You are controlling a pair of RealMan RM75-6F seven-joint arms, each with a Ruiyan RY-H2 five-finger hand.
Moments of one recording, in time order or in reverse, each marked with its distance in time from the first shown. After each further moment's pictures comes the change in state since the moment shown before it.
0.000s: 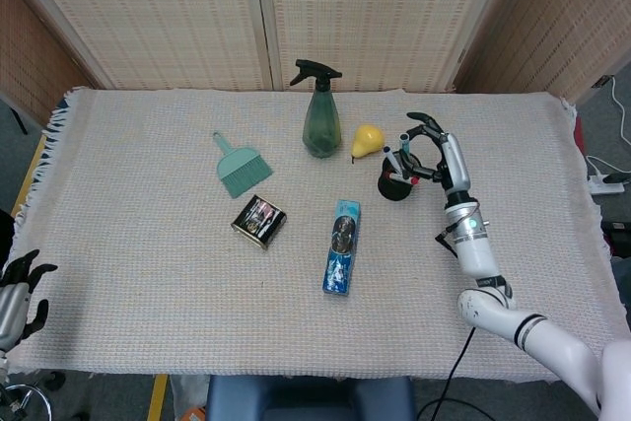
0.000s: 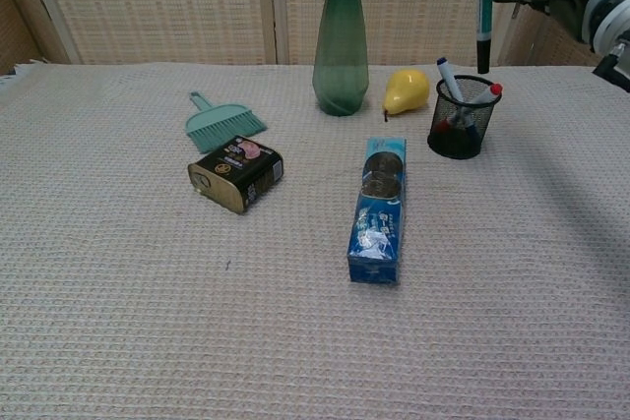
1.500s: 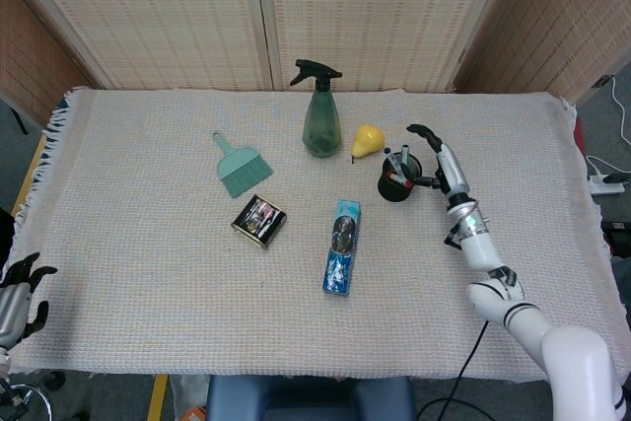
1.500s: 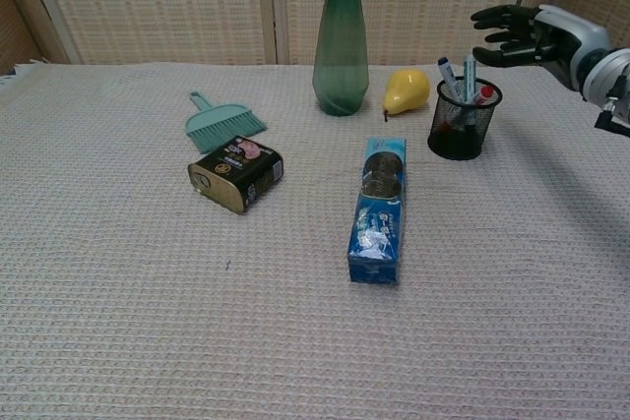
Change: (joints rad) left arm -0.018 -0.017 -0.003 0.035 -0.042 -0.047 0.006; right arm 0.107 -0.124 -0.224 0.461 -0.122 -0.043 0.313
